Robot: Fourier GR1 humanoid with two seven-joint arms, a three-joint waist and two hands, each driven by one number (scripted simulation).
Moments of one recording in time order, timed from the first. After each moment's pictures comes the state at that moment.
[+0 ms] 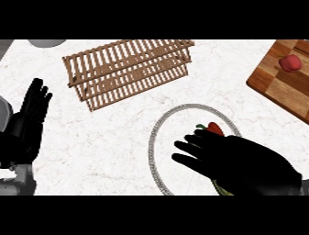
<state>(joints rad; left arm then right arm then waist) -0.07 0.27 -0.04 -1.67 0.11 0.26 0.14 -0.45 -0.65 0.61 -2.07 0.38 0.70 0.28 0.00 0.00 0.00</state>
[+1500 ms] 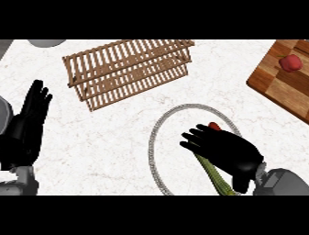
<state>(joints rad) -0.06 0.19 0.02 -1.69 0.03 0.18 0.15 -0.25 -0.45 0.55 -1.67 0.98 0.51 -0.19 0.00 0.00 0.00</state>
